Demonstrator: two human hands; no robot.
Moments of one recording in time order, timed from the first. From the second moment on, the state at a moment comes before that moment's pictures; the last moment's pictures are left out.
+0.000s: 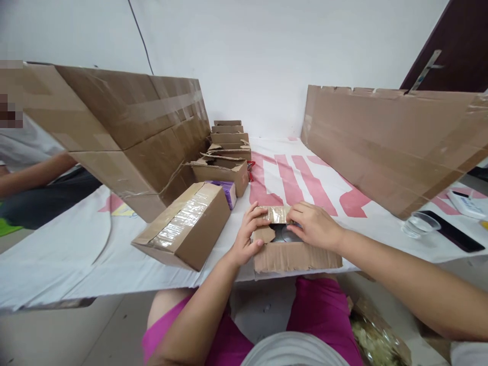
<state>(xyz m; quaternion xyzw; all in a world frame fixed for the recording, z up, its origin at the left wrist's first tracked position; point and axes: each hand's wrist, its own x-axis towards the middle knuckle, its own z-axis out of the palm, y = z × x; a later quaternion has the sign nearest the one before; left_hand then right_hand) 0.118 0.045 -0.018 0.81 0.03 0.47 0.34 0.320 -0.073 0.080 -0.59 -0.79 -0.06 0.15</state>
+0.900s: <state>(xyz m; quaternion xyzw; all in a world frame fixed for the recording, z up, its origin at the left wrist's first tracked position) 0.117 0.046 -0.016 0.82 0.01 0.48 0.32 0.320 -0.048 0.088 -0.71 -0.66 0.14 0.21</state>
